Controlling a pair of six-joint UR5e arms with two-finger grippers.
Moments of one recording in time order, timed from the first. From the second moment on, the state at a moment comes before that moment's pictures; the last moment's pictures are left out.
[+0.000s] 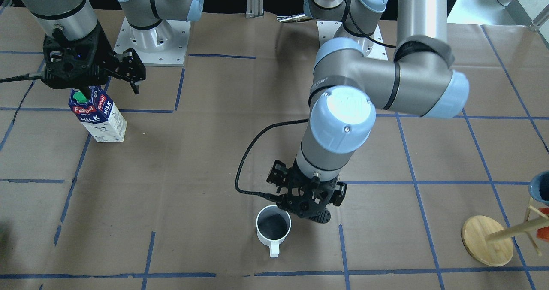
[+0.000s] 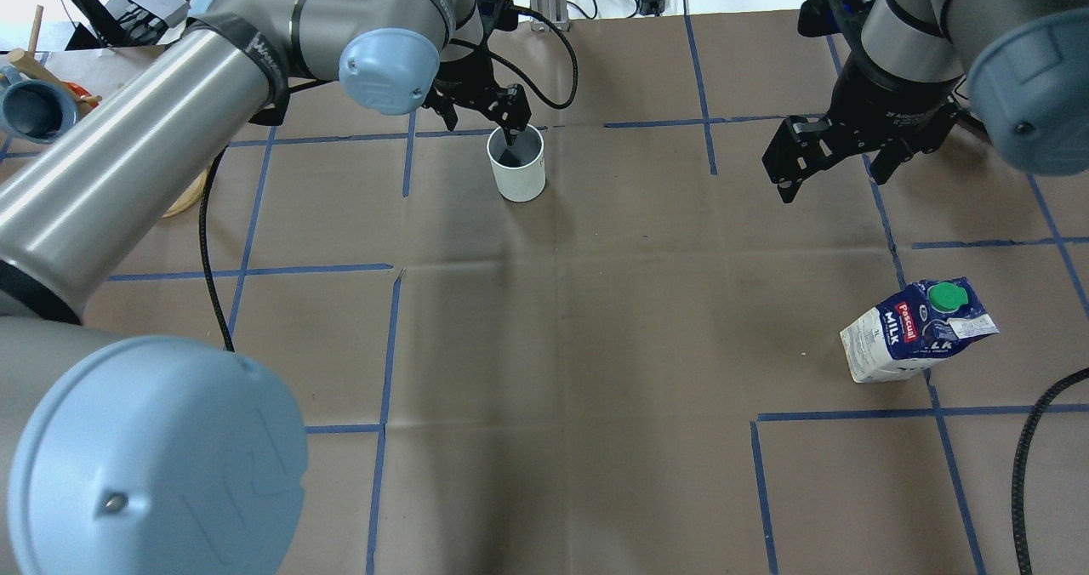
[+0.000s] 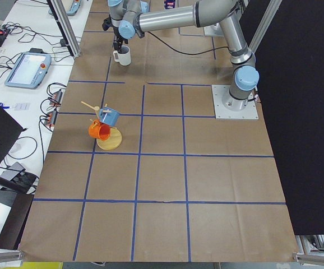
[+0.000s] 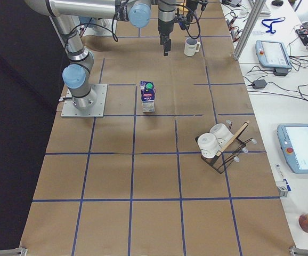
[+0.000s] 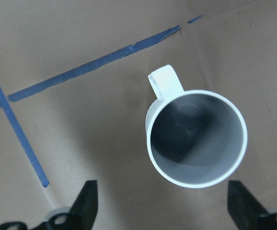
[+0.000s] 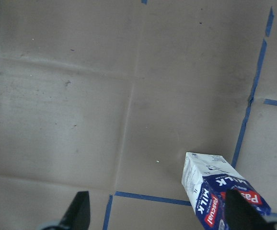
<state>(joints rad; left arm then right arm) -1.75 -2.05 -1.28 -1.37 1.52 0.15 1.49 -1.62 1.67 -1.62 -1.60 -0.26</state>
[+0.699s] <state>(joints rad) -1.74 -1.72 -1.30 -1.79 1.54 0.00 1.18 -1.72 1.82 -1.66 -1.59 -0.64</state>
